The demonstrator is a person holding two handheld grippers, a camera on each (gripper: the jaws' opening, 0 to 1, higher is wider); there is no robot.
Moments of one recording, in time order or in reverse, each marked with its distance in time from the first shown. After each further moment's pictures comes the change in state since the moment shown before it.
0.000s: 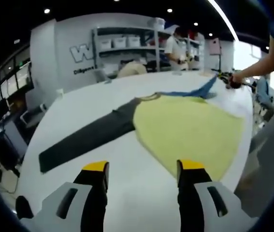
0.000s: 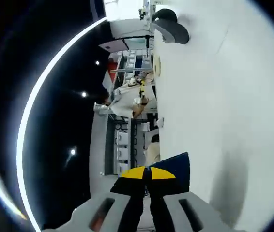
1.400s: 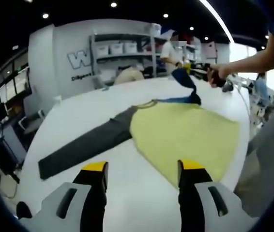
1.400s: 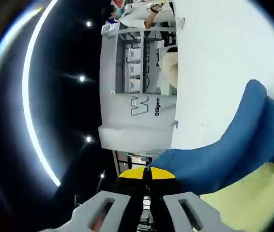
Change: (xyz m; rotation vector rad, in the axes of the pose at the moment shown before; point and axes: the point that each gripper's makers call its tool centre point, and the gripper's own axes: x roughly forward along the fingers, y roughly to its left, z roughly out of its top) left arm -0.004 -0.008 0.017 0.020 -0.062 -0.026; right arm -0.055 0.035 -0.309 -0.041 0.782 0.098
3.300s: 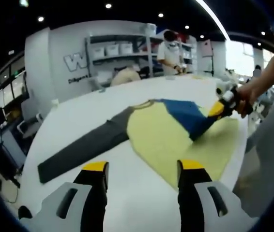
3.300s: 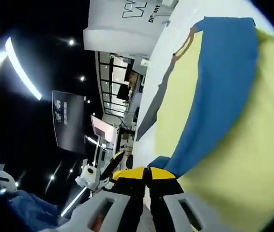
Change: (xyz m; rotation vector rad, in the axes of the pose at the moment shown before) left arm 0.002 -0.002 -0.003 0.037 -0.001 -0.021; right arm -0.151 -0.073 -0.225 -0.174 0.837 -0.181
